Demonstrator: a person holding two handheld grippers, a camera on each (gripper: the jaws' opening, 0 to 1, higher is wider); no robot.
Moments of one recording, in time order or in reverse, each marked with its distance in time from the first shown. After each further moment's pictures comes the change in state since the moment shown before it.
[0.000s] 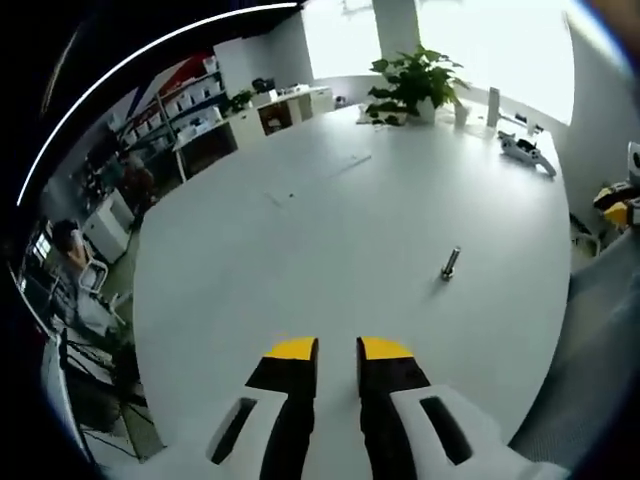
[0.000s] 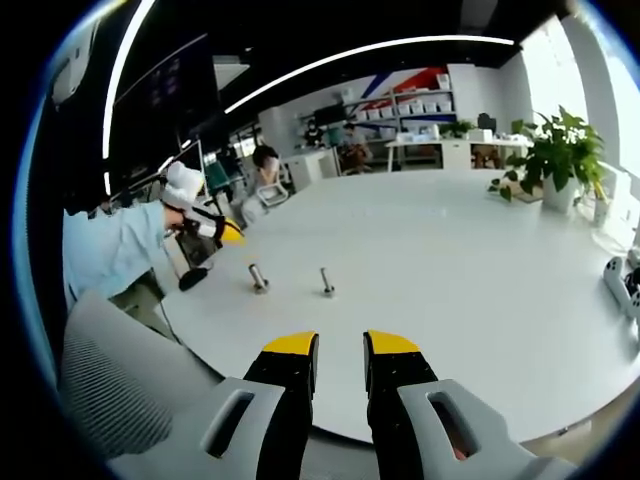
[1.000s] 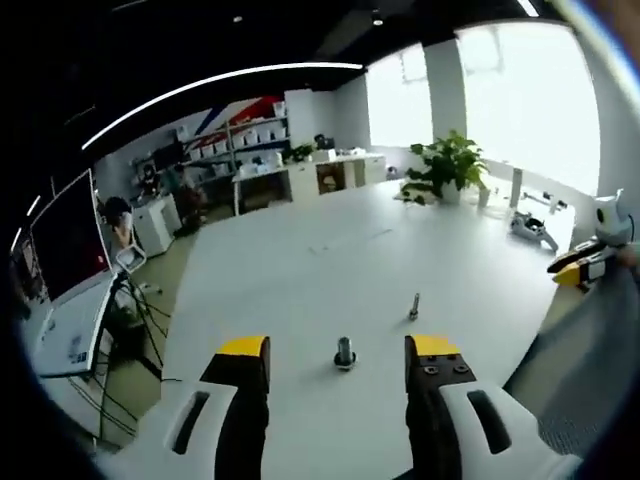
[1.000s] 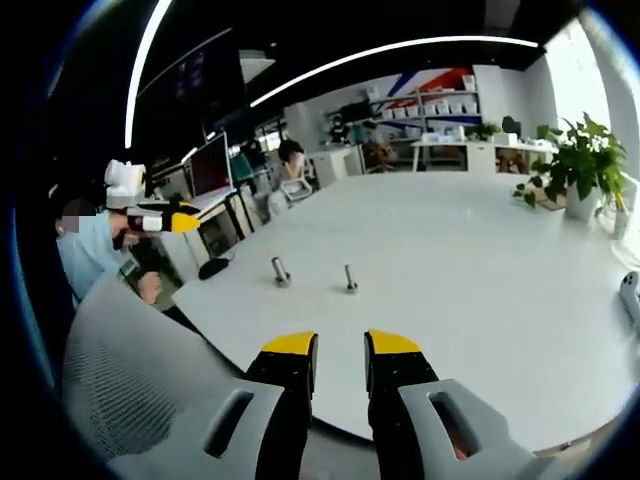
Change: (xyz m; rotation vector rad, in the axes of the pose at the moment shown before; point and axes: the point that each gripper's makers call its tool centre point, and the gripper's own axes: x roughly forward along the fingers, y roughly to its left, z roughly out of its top) left arm -0.131 -0.049 -0.015 -0.224 -0.306 0.154; right arm 0.000 0.022 0.002 -0.050 0.007 0.098
